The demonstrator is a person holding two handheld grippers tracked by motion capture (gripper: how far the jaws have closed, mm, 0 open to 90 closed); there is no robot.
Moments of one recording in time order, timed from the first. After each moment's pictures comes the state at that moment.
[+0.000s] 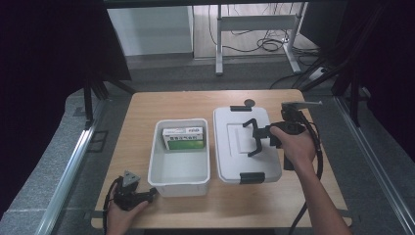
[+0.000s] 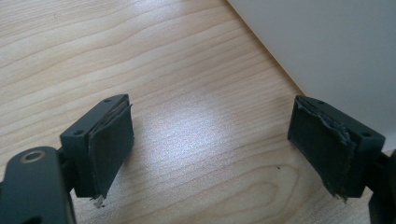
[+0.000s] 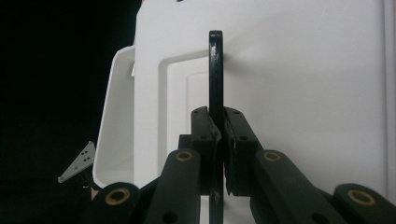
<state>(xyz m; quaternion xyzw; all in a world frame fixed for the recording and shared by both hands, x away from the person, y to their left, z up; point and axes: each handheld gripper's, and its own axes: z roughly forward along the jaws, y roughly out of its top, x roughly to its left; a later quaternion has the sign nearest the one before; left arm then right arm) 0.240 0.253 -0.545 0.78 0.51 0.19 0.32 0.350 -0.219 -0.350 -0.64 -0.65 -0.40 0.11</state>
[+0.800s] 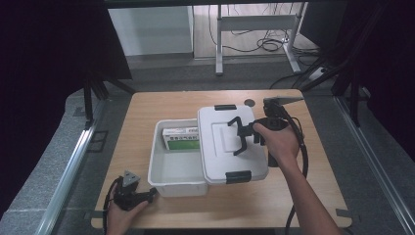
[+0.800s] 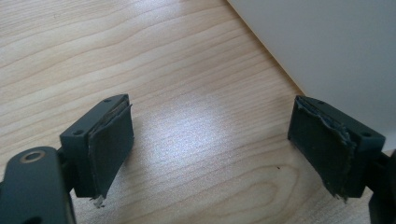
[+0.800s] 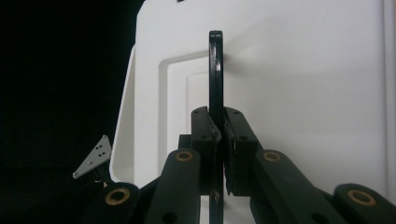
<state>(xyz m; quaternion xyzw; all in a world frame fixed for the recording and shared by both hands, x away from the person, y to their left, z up) 0.240 0.253 -0.545 0.78 0.51 0.19 0.32 0.354 -0.176 -0.337 -0.63 -0.66 -0.39 0.12</state>
